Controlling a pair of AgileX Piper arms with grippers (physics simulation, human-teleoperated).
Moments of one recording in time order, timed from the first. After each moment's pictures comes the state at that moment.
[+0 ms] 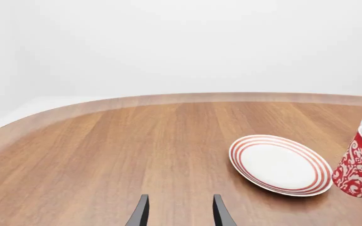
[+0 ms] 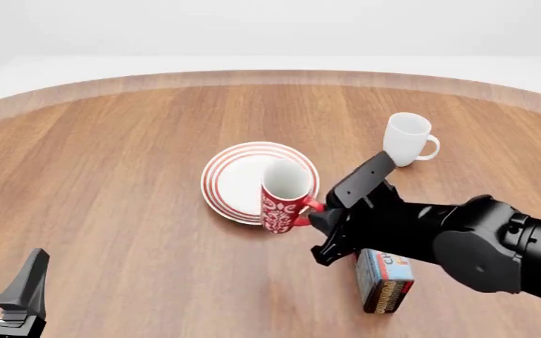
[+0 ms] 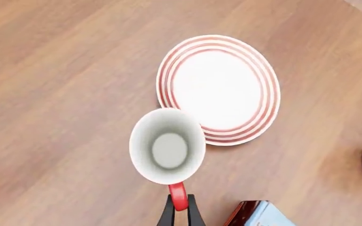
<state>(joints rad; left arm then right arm) 0.00 0.00 0.00 0.00 0.00 0.69 1.26 -0.72 0.19 -0.07</state>
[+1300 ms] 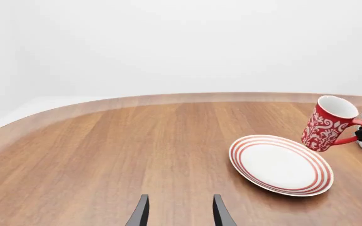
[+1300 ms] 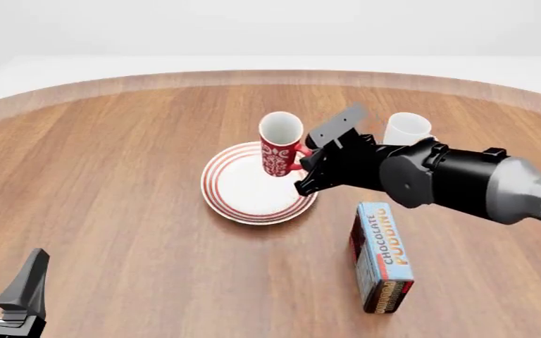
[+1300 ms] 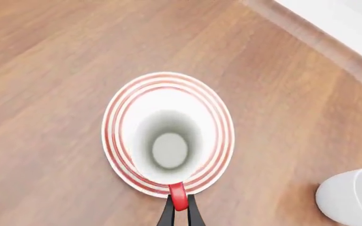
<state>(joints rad) 0.00 0.00 0.00 0.00 0.00 0.54 1.58 -1.02 0.11 -0.20</state>
